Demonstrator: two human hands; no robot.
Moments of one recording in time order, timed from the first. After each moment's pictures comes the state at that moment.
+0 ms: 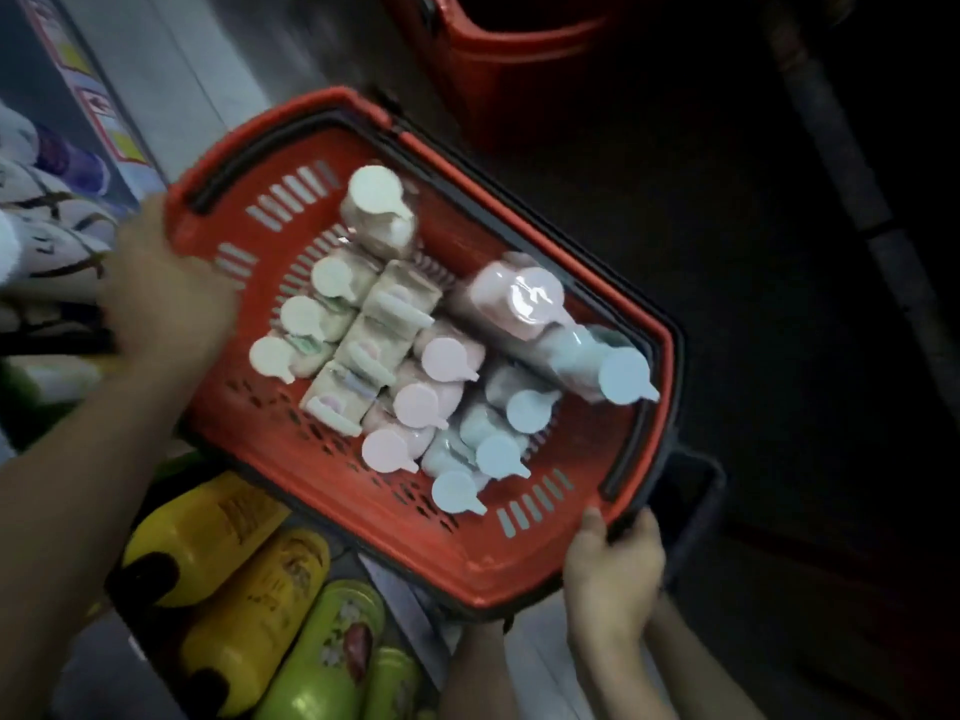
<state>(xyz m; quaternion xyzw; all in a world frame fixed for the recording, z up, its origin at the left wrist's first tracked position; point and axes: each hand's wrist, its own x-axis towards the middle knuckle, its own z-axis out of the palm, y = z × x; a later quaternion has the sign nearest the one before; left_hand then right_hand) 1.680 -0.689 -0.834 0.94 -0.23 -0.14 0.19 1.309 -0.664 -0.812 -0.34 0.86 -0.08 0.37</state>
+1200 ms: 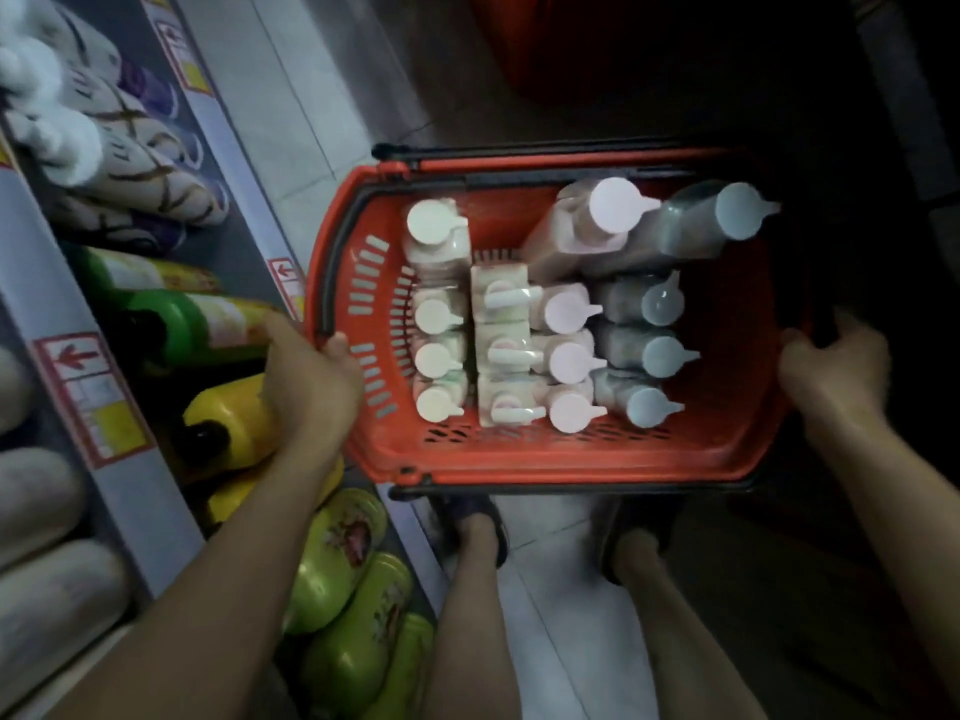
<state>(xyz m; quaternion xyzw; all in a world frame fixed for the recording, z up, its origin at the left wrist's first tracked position) 1.515 -0.614 -0.830 0.97 -0.06 -0.17 0.13 1.172 -0.859 -0.835 -0.55 0.77 -0.05 0.33</state>
